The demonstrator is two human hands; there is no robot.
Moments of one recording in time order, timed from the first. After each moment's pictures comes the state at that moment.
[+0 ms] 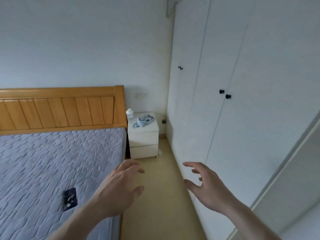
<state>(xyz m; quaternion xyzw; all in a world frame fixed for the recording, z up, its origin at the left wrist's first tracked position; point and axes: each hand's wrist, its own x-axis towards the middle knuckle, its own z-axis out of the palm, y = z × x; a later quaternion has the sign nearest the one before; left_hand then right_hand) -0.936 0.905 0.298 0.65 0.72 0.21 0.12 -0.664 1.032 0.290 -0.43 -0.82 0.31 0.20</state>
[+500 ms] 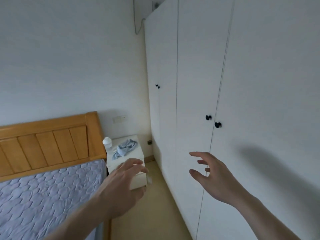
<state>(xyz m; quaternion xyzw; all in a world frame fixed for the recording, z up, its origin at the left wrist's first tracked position) -0.958 1.191 0.366 0.72 0.66 0.18 0.07 -0.669 1.293 0.347 -0.47 -0.78 0.28 0.30</state>
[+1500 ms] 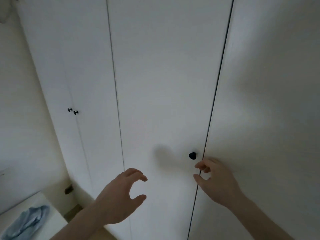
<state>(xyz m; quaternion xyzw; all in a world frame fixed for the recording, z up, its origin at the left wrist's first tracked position) -1.021 1.607 0.351 0.90 0.38 0.18 0.14 -0.714 1.515 0.349 -0.75 -0.56 0.03 0.35</state>
